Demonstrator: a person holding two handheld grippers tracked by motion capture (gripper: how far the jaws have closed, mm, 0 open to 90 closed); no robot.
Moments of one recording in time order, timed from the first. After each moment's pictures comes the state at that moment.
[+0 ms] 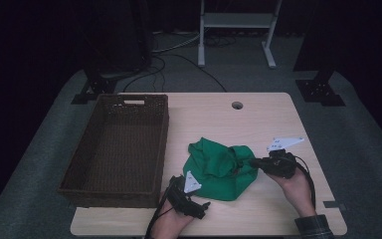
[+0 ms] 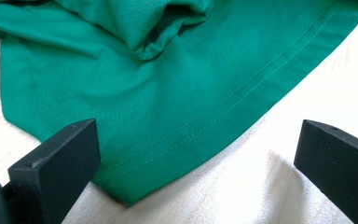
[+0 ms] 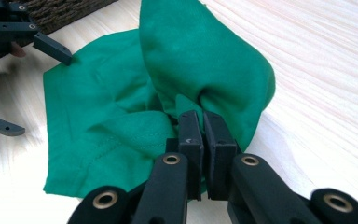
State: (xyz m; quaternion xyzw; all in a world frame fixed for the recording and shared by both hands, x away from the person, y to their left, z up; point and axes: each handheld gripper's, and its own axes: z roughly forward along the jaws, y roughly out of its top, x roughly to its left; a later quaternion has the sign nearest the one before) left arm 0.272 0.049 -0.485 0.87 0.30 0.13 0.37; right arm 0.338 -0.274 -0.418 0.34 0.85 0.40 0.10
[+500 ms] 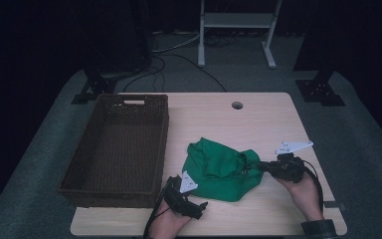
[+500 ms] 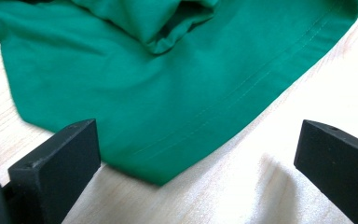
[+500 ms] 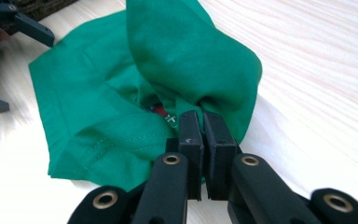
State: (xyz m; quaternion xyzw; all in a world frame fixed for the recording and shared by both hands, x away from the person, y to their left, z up) left arm 0.271 0.058 -0.483 0.86 0.30 0.13 0.38; right arm 0.328 -0.293 -0.424 0.36 0.84 0.39 0.10
